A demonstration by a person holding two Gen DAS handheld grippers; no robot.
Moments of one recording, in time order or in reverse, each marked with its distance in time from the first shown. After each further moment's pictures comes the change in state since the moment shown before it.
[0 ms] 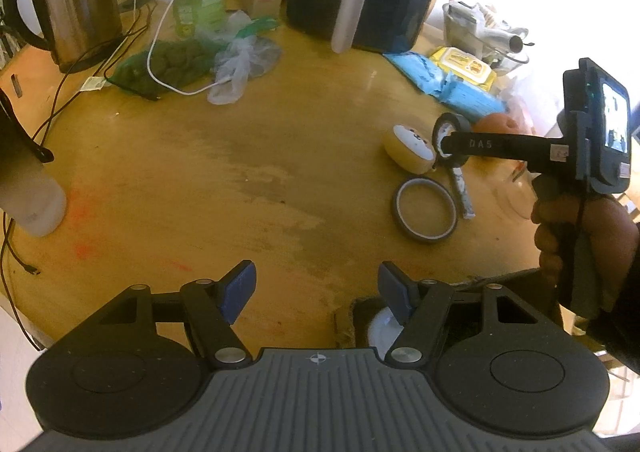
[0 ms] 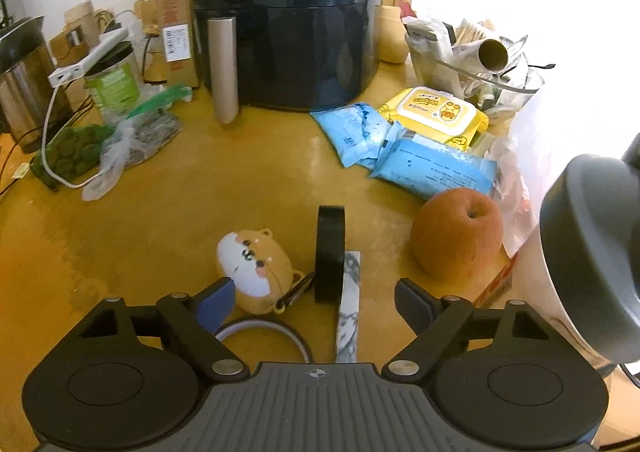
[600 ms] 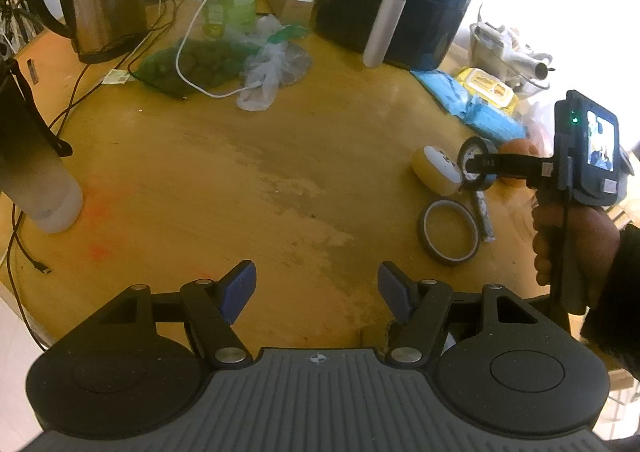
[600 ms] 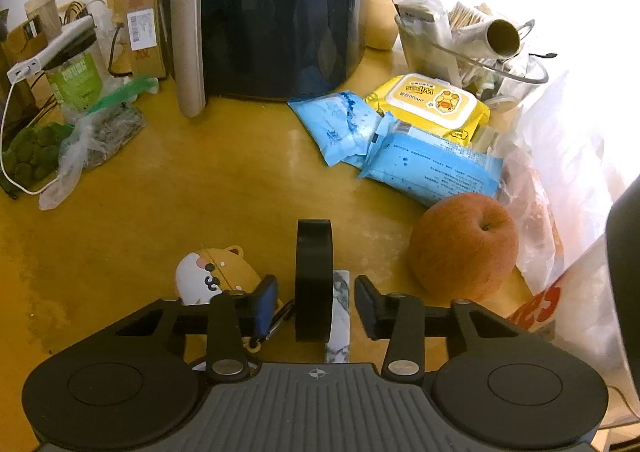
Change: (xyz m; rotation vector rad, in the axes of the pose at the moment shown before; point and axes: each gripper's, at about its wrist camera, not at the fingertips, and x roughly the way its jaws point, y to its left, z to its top) left arm 0.001 0.027 0.008 -0.063 -0.020 0.008; right arm 0.044 0.000 0.013 0.008 0.033 -0.062
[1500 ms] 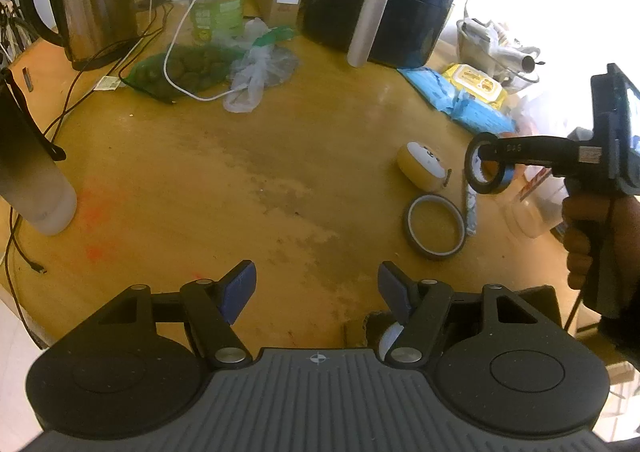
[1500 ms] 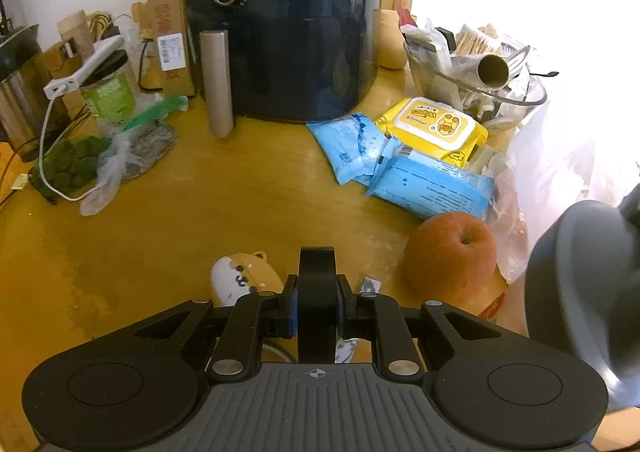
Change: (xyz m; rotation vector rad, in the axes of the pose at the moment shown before) left arm -0.006 -0.017 -0.005 0.027 -0.004 -0.002; right arm -0.049 -0.011 0.006 -0.015 -0.018 0.077
